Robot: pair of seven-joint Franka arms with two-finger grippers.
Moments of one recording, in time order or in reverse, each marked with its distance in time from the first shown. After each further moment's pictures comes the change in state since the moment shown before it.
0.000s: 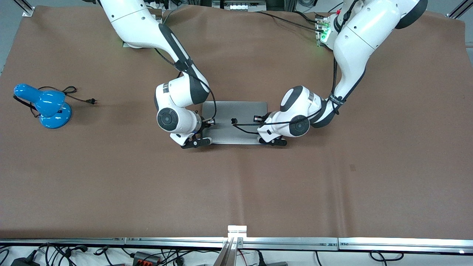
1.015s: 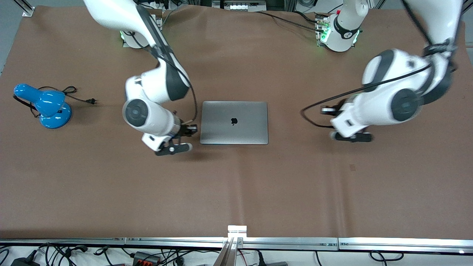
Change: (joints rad) left arm 0.150 -0.523 0.277 0.061 0.050 -0.596 0.146; right arm -0.003 -0.196 -0.161 0.088 -0.138 -0.186 -0.001
